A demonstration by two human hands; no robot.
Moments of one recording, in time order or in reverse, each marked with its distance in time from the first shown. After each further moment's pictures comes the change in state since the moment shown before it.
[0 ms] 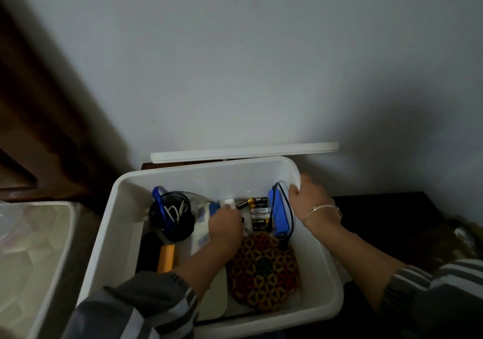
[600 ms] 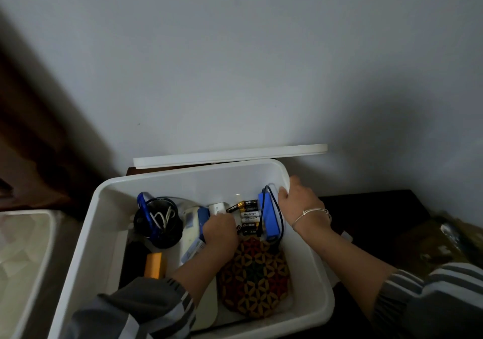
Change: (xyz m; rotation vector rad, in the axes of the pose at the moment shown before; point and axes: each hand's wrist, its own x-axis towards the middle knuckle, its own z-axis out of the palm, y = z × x) left_hand 0.011 0.016 0.014 0.051 -0.019 -0.065; right_hand 0.000 0.001 -0.002 -0.020 0.008 0.015
